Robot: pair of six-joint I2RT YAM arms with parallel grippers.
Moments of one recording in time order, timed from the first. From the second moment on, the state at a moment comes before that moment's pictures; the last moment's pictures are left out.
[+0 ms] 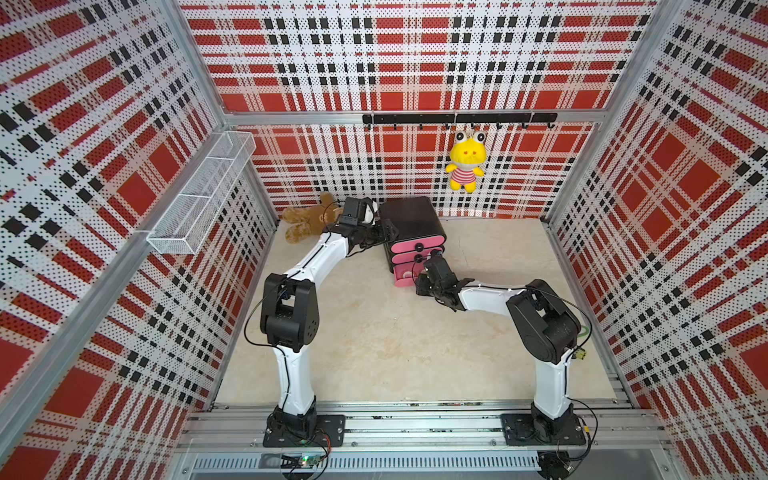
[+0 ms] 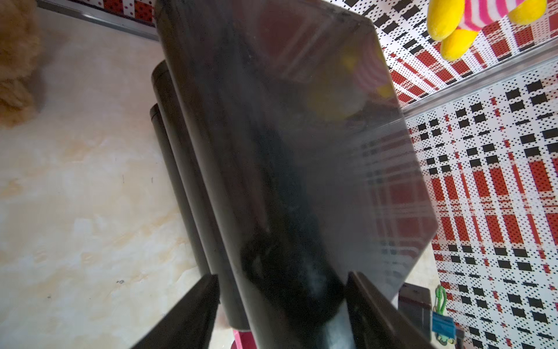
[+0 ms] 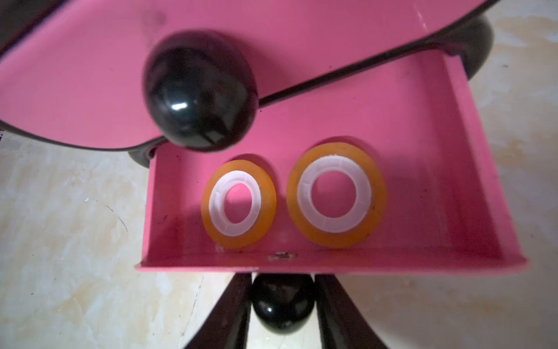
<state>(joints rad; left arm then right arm) -0.26 2.01 1.73 -0.44 0.40 -0.47 0.64 1.99 1.20 0.04 0.12 0.62</state>
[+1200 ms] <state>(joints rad) -0.26 2.02 1.74 -0.44 0.42 -0.47 0.64 2.01 1.28 -0.05 0.13 0.61</state>
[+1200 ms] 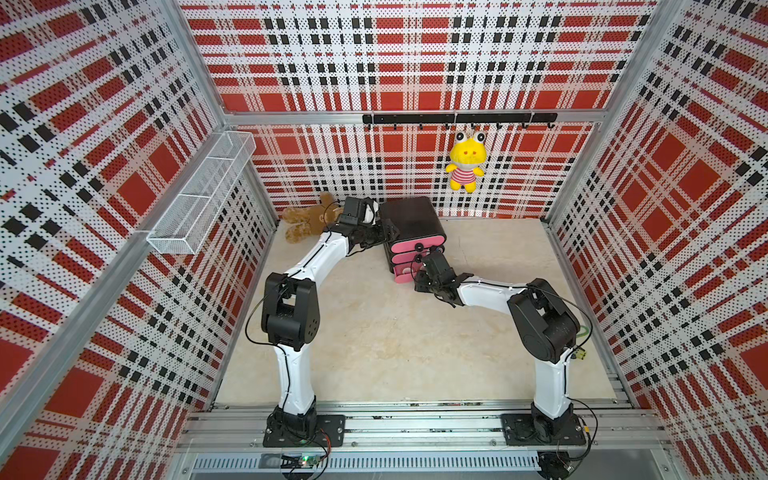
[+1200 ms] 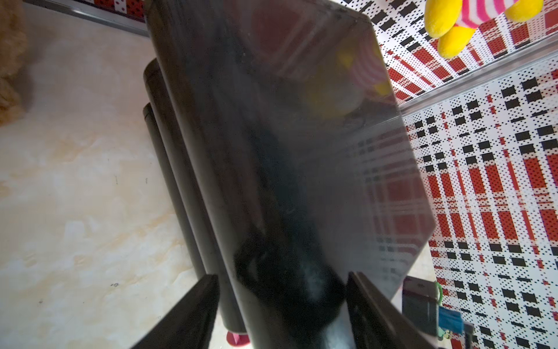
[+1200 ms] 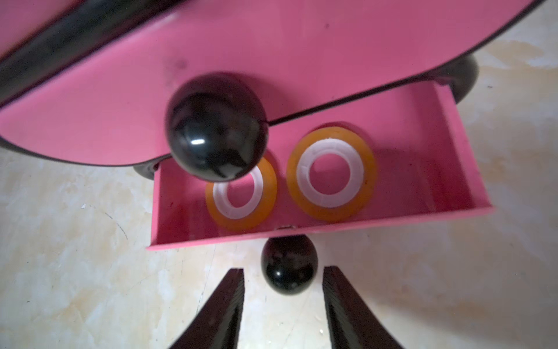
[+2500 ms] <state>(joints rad) -0.26 2.03 1.76 -0.45 0.43 -0.46 0.62 2.12 1.31 0.14 0.23 0.60</state>
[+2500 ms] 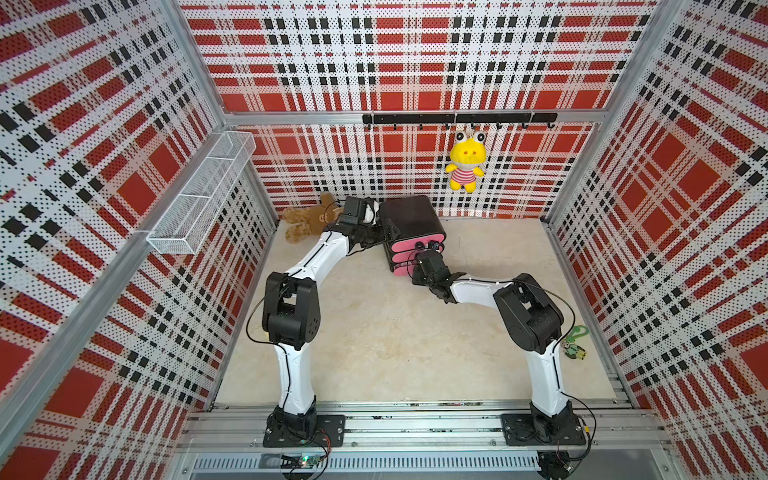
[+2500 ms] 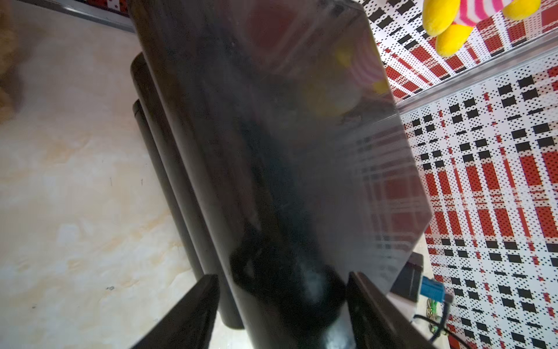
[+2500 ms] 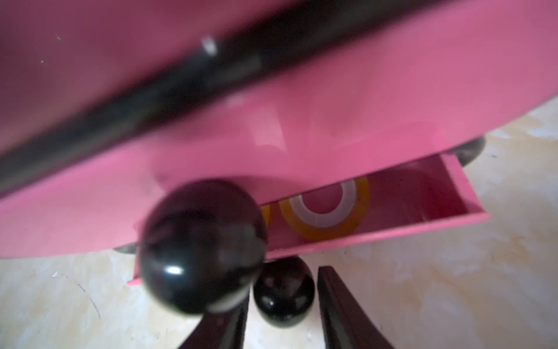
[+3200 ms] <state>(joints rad) -0.26 2.05 1.79 -0.46 0.45 -0.44 0.62 2.10 1.16 0.39 0.24 0.53</state>
